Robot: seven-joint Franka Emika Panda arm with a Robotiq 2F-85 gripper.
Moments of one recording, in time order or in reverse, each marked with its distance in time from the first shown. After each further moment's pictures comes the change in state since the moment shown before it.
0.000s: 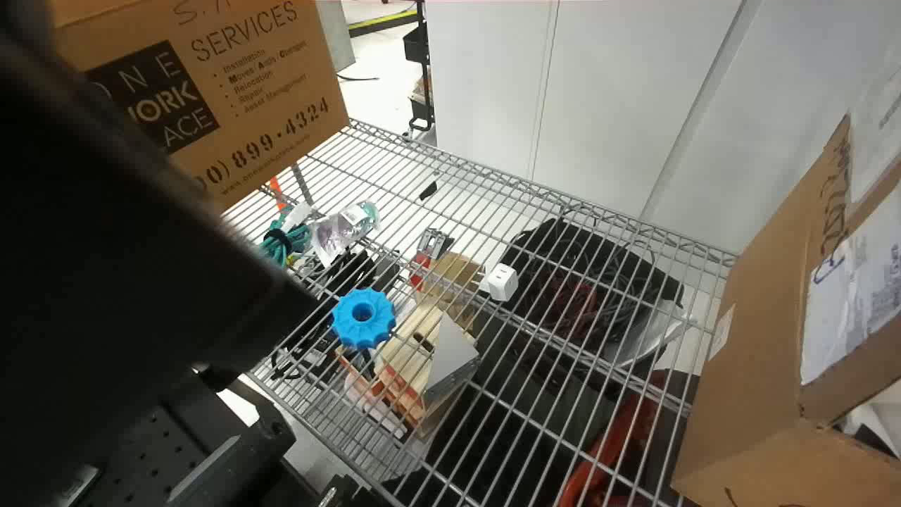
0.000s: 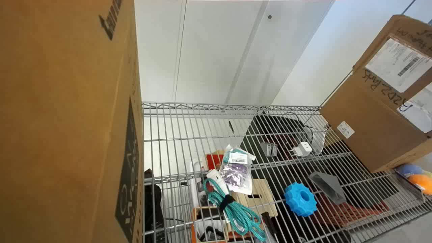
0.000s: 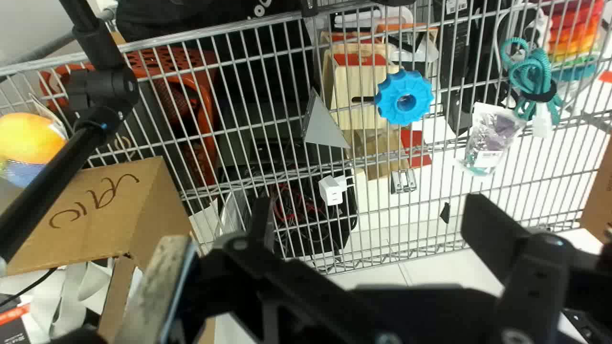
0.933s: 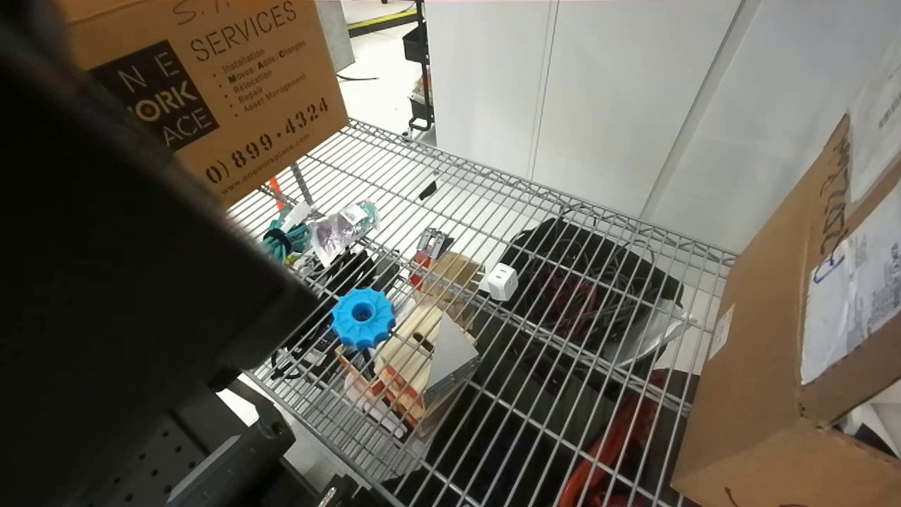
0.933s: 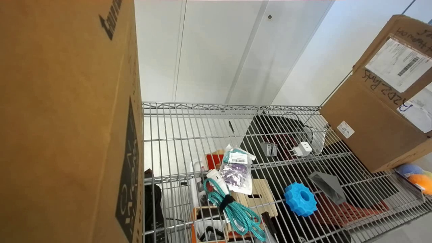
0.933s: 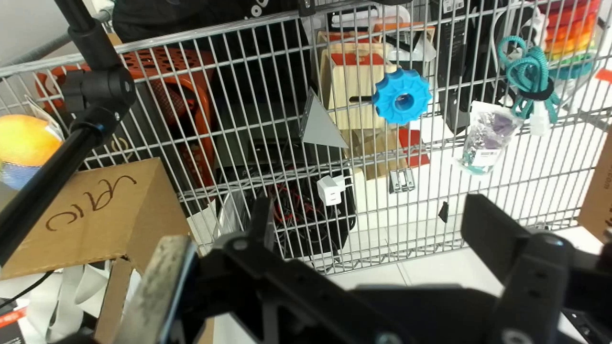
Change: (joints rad) arm -0.001 0.010 0.001 0.004 0.014 0.000 -0.007
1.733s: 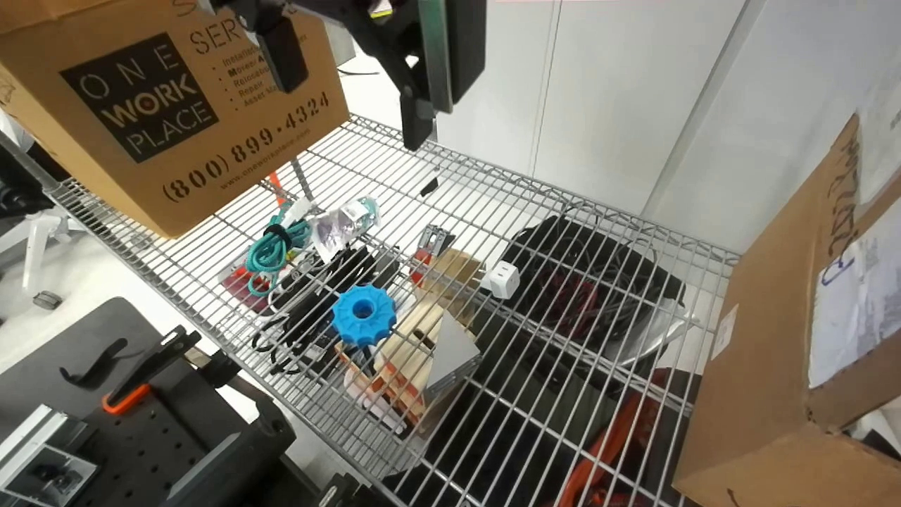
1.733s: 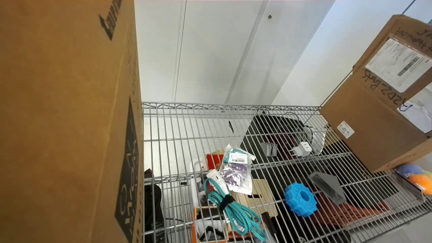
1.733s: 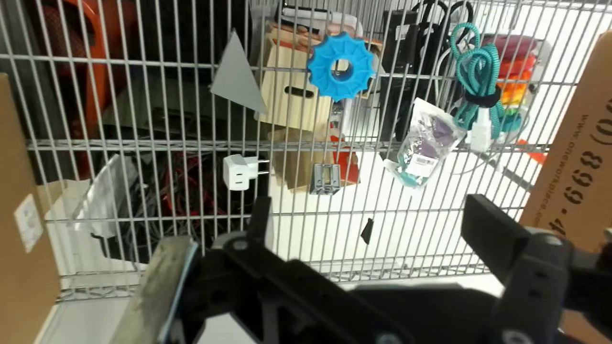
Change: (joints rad) arm 0.136 0.473 0.077 0.332 0.225 -0.009 -0.198
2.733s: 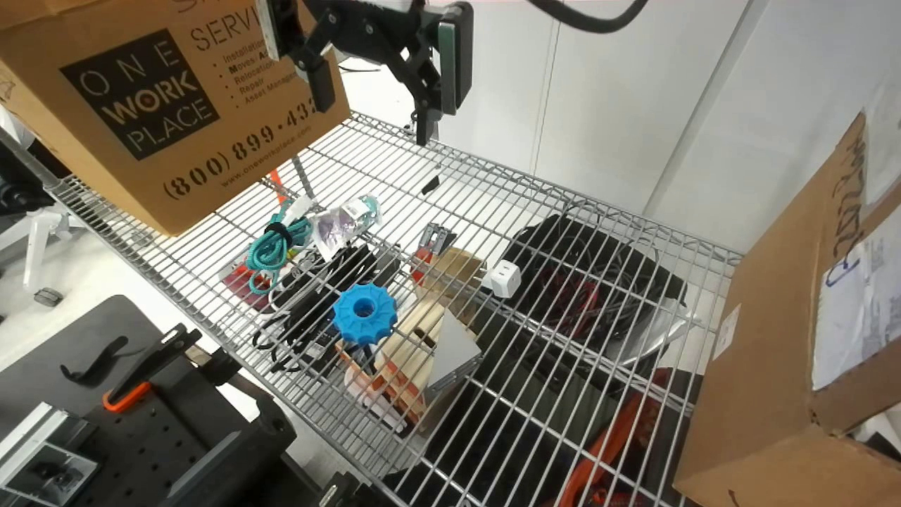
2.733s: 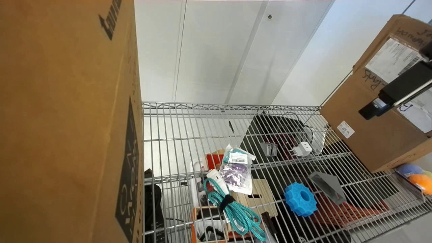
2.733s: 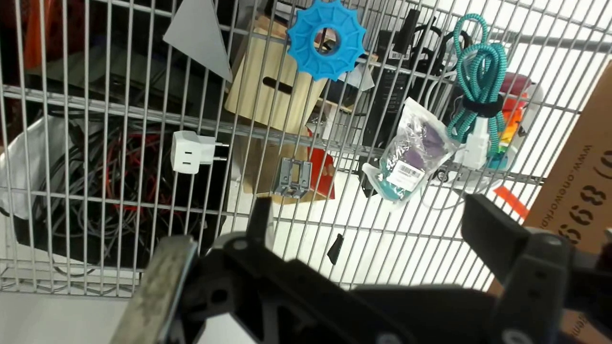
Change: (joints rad) arm -0.032 0.246 0.139 0.181 0.008 0.002 -0.055
